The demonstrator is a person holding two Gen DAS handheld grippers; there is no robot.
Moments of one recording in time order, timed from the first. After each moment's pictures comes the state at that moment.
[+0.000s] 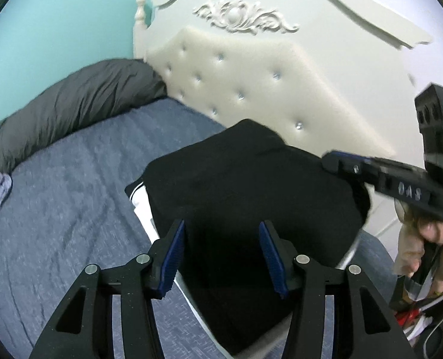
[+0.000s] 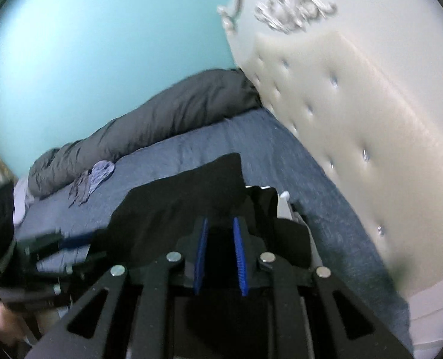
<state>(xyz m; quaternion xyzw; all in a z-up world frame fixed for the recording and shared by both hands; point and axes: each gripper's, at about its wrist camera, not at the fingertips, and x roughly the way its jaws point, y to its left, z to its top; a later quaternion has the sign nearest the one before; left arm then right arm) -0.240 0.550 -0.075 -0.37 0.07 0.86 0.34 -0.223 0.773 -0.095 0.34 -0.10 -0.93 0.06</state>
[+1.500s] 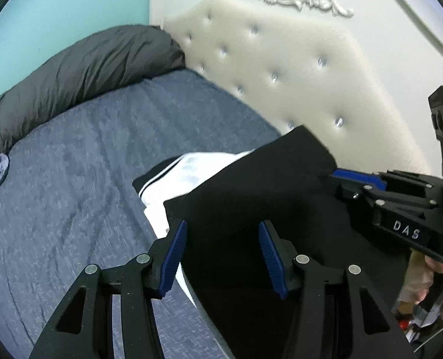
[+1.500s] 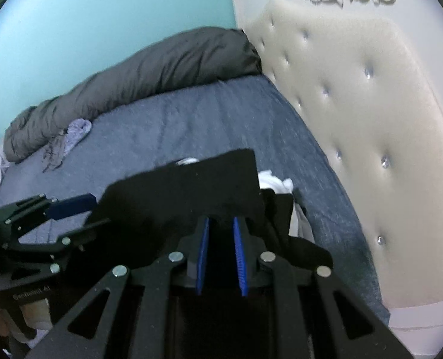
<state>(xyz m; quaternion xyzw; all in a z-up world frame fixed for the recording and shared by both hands) -0.327 0.574 -0.109 -0.45 0.06 0.84 0.30 -0.319 0.757 -0.131 0.46 -0.05 -0.89 0.02</state>
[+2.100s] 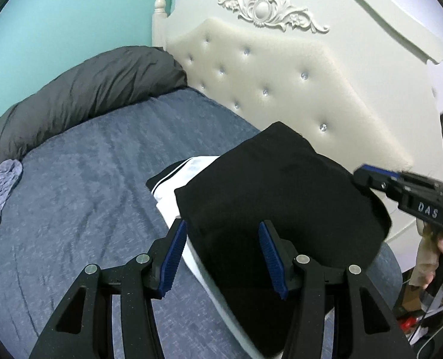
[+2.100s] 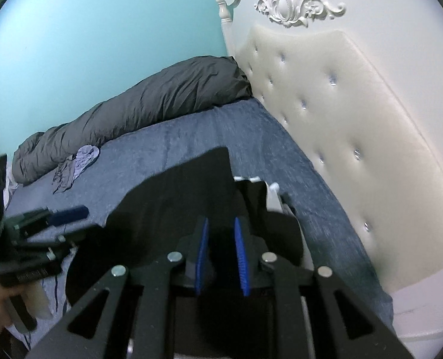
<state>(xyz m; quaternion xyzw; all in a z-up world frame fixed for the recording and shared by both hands) -0.261 0.531 -0.067 -0.40 0.05 0.86 0.30 -0.237 0.766 -0.101 0.38 -0.09 -0.92 0.02</state>
